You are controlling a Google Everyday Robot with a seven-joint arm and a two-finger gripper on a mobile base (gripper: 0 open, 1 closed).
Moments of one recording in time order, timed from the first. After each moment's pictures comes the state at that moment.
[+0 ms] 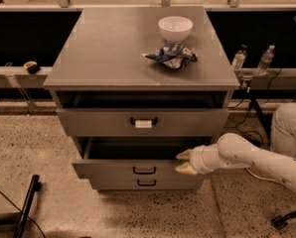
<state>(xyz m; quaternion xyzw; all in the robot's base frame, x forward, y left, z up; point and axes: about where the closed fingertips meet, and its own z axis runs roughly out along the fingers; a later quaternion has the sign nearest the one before) 0.588 -0.141 0.464 -0.62 0.70 0.14 0.32</state>
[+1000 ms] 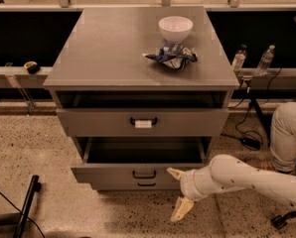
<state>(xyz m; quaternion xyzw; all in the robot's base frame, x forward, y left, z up) 0.474 -0.091 0.460 -0.68 0.65 0.17 0.28</state>
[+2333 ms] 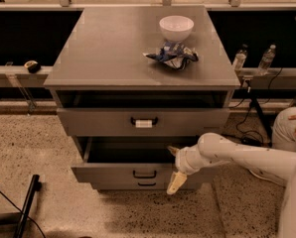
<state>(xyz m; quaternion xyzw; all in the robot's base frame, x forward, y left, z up) 0.580 -0.096 0.442 -0.66 0.69 0.13 0.28</state>
